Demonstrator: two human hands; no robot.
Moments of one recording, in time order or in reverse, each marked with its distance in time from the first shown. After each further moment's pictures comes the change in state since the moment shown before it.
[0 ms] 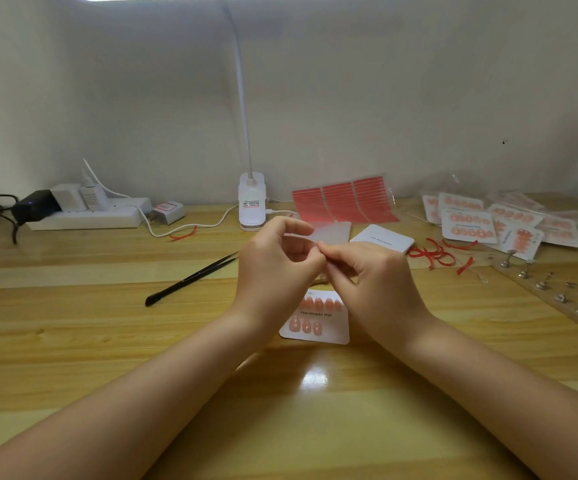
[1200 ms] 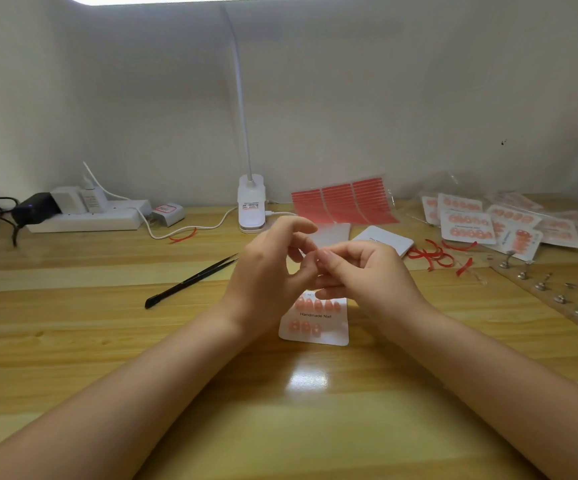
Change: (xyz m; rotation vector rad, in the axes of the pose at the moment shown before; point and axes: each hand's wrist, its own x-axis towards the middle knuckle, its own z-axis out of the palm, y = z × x) left_hand 0.008 -0.009 -0.013 0.373 -0.087 0.547; right_hand 0.010 -0.005 -0.002 0.749 -0.181 0.773
